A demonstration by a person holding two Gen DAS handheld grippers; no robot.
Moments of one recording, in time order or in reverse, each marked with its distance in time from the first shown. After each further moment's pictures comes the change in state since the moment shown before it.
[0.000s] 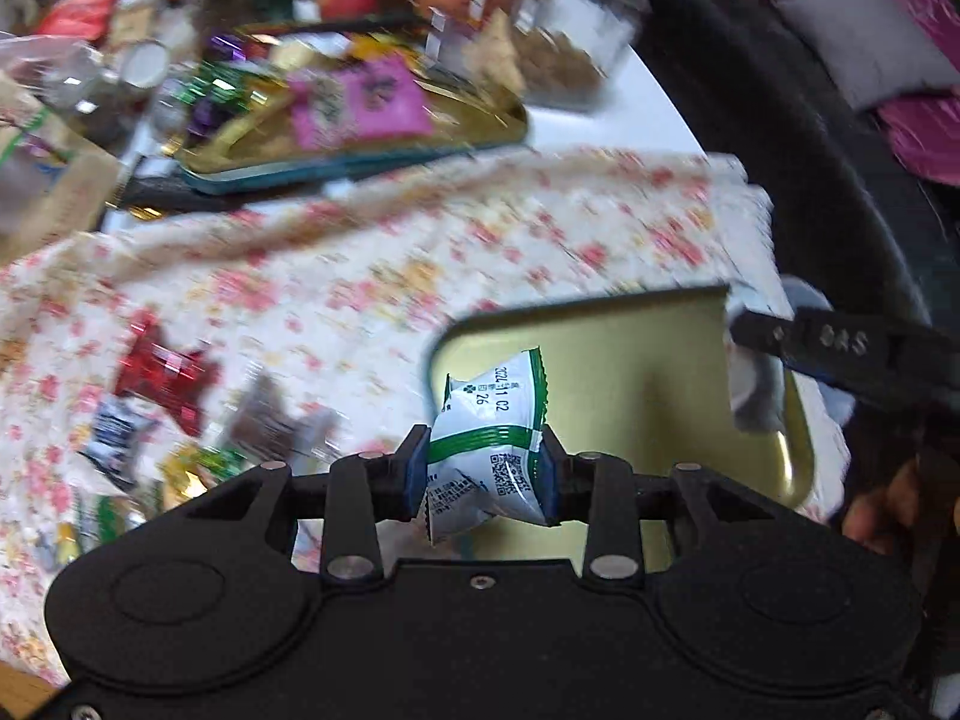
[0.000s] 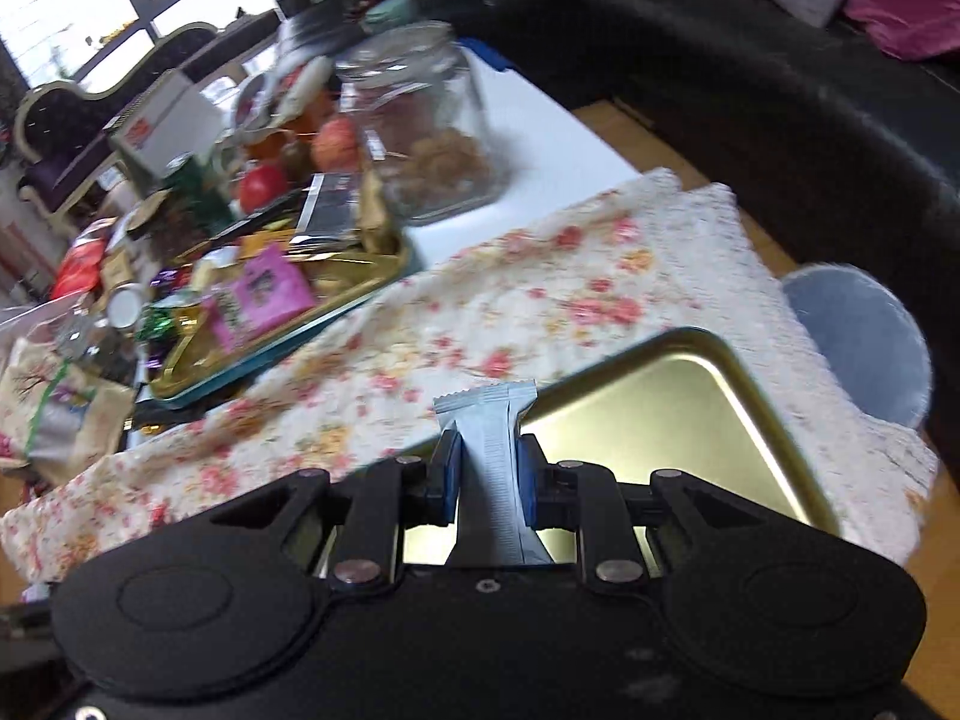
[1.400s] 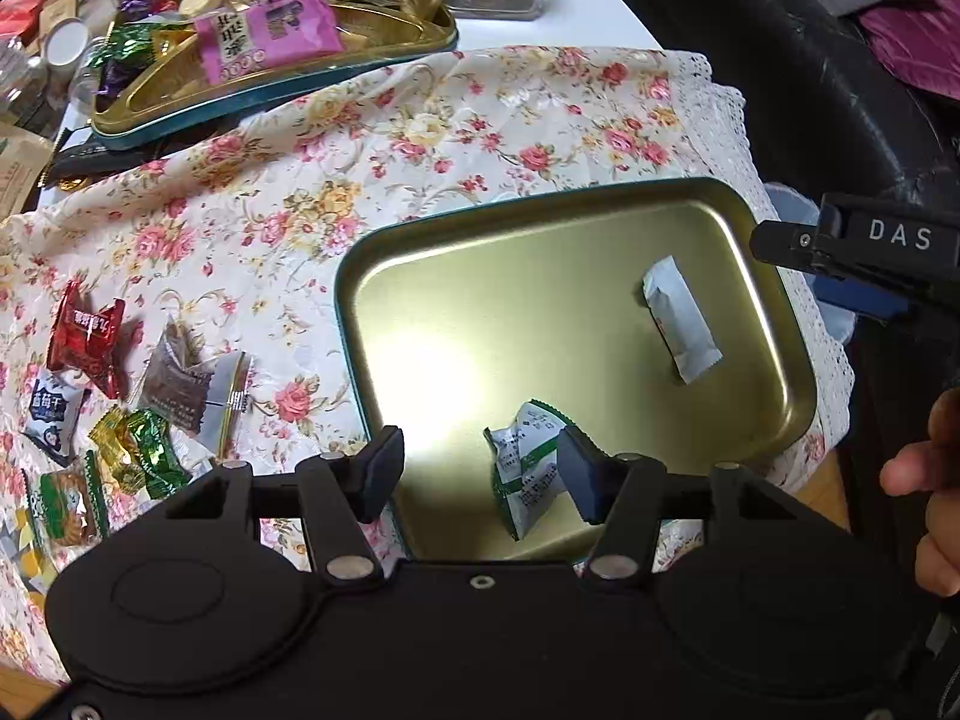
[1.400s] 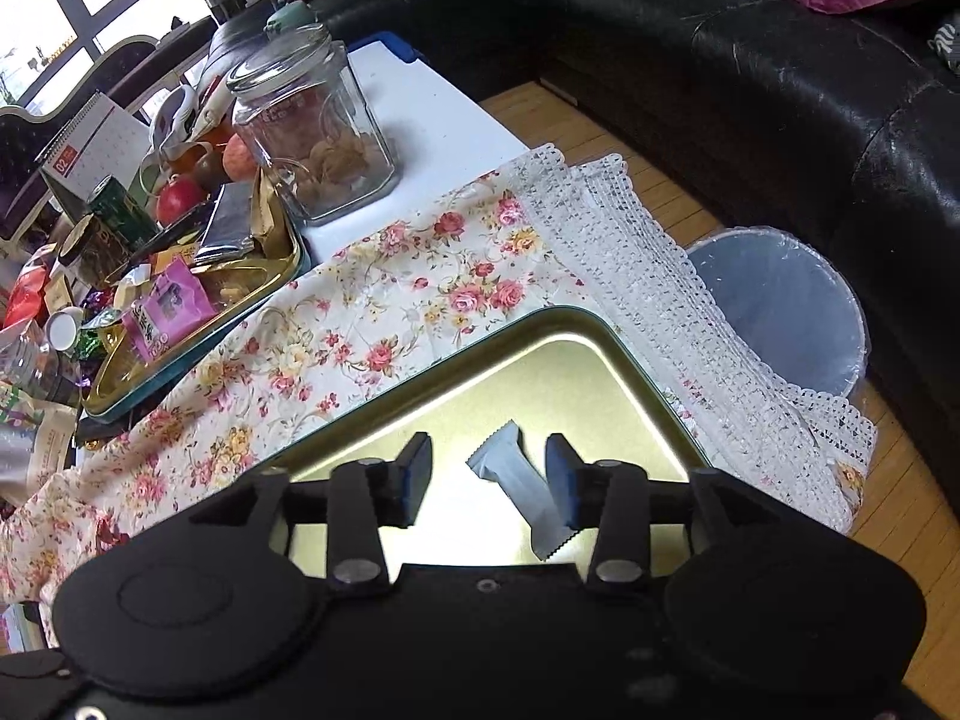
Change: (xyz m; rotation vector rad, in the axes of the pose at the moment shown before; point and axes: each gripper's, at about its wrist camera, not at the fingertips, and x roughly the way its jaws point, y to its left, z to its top) left arm 0.029 -0.035 -0.017 0.065 0.087 0.029; right arm 0.002 -0.044 0.003 0.048 0.018 -0.057
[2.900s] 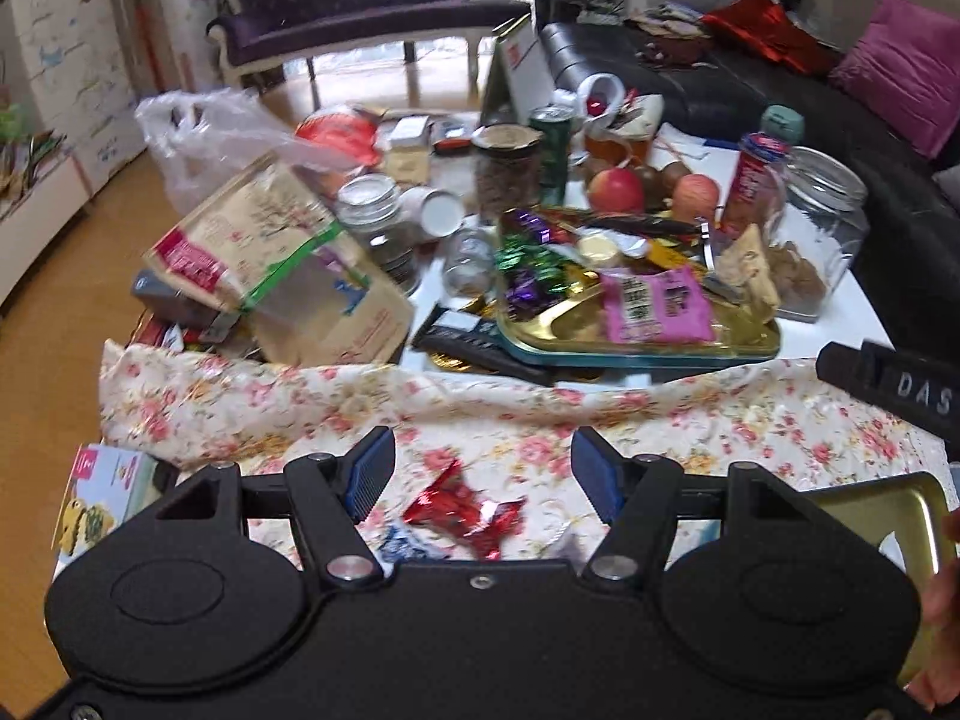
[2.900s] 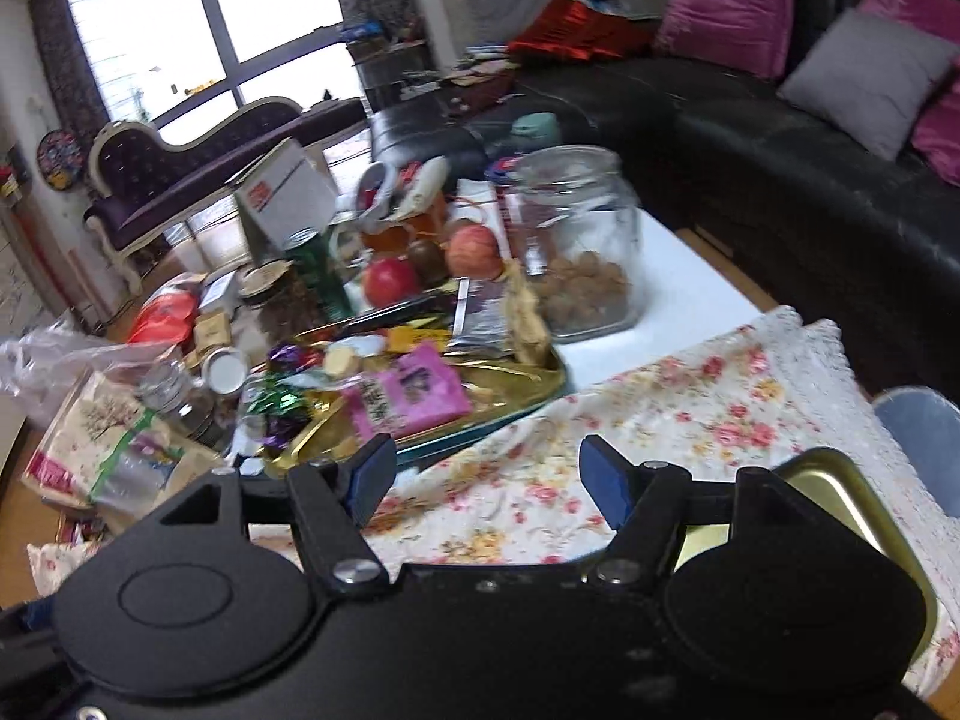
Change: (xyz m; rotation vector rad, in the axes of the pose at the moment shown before) left arm -0.108 0.159 -0.007 -0.270 -0.452 0.336; right arm -0.033 0.187 -0.025 -0.204 -0.280 0.208
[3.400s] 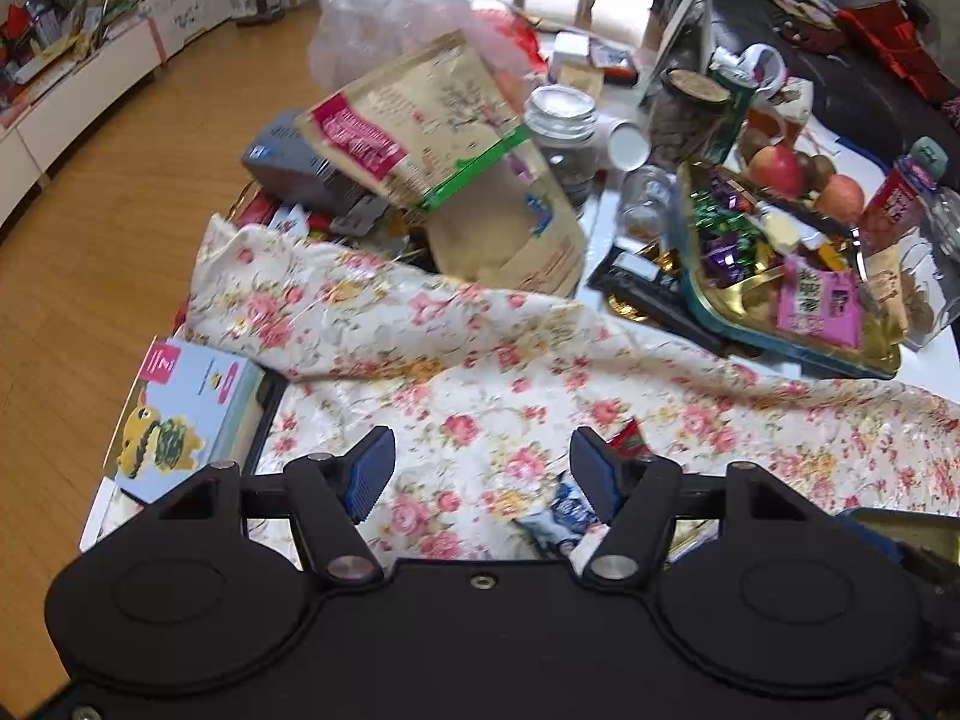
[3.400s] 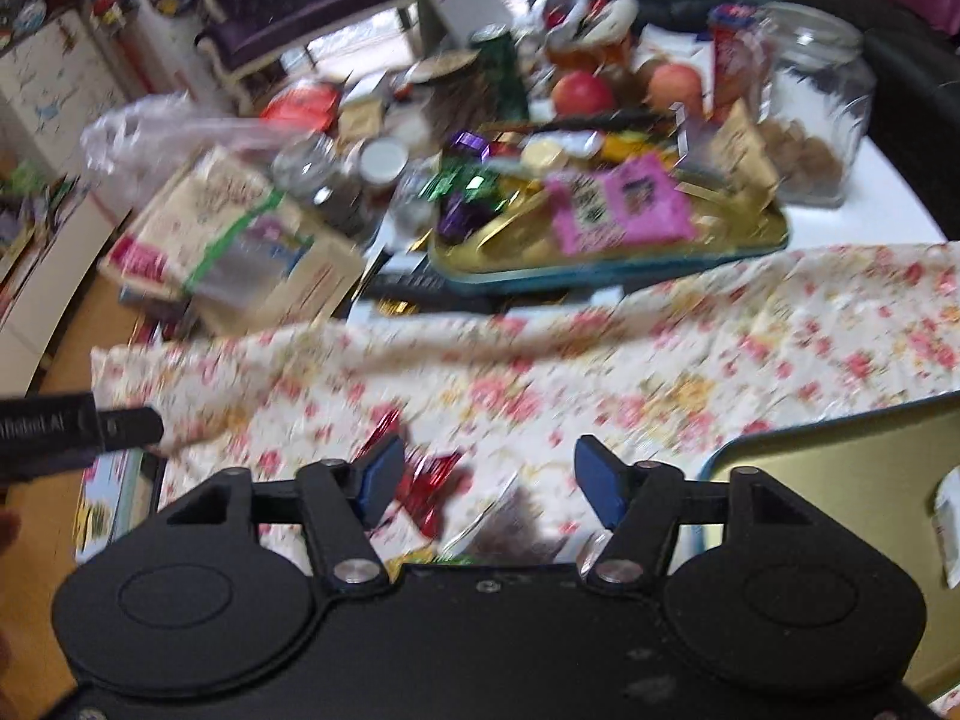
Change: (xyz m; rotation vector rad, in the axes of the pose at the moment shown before) left arm 0.027 0.116 -0.004 -0.194 0.182 0.073; right arm 0.050 0.093 -0.066 -0.181 0.351 0.176
